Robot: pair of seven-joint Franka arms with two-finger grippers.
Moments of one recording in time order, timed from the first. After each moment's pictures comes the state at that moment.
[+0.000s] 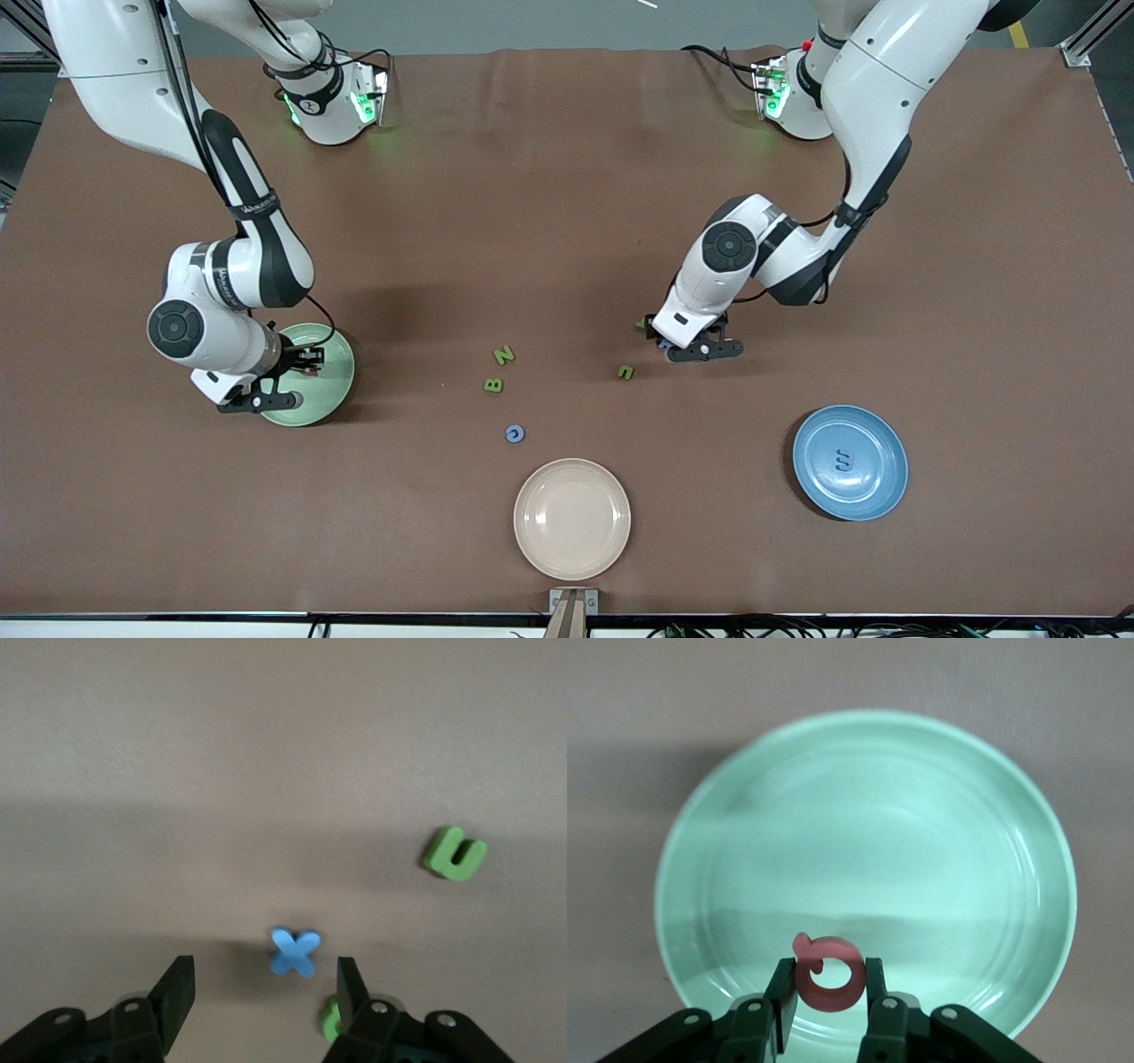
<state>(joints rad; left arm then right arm) -0.15 0.58 -0.43 -1.97 0.36 2.53 -0.90 0.08 0.50 -0.02 -1.96 0.01 2.30 0.00</state>
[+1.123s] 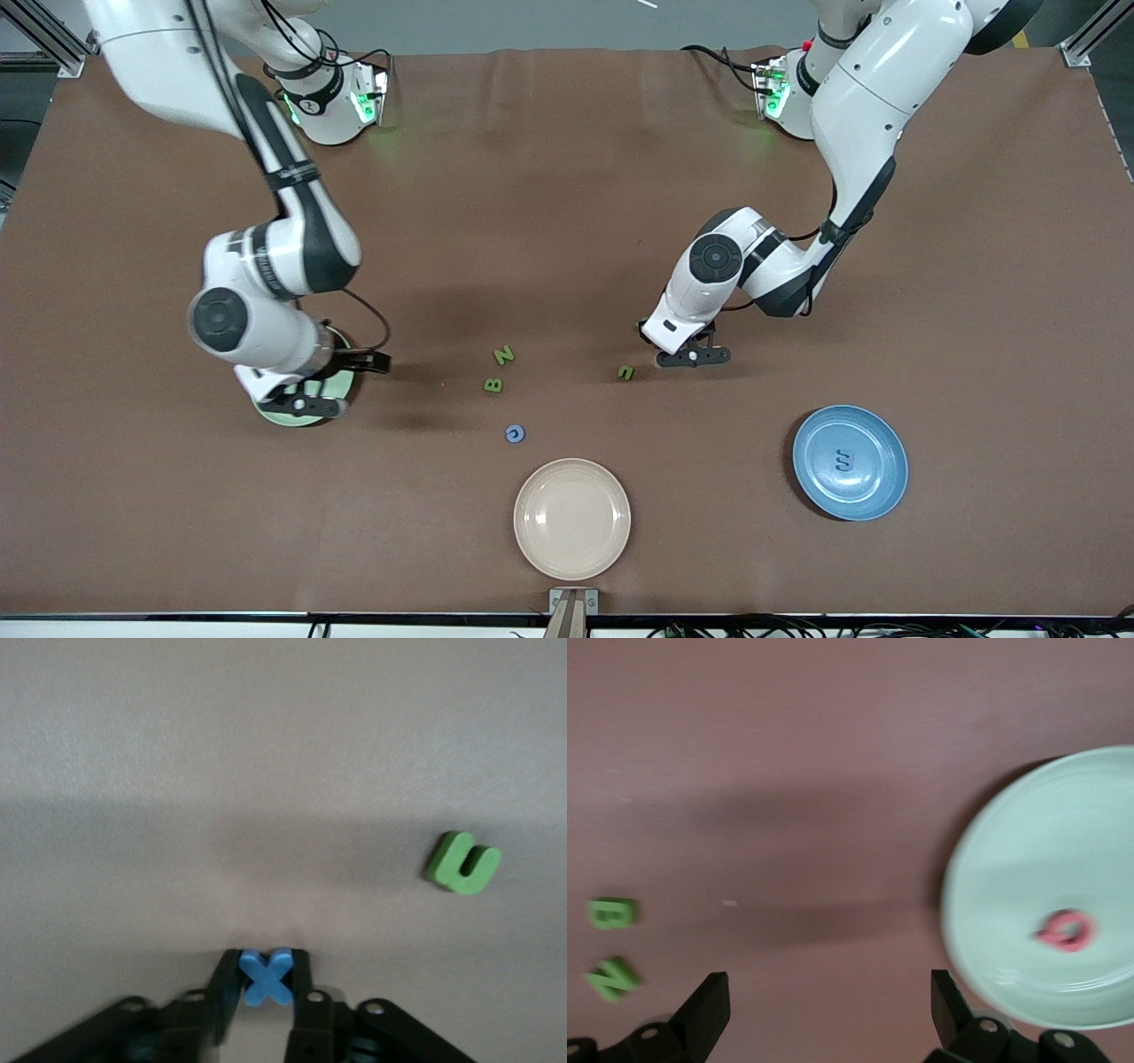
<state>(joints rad) -0.15 0.66 -0.43 -1.91 0.41 2.54 -0.90 0.29 0.50 0.02 -1.74 0.10 2.18 0.39</state>
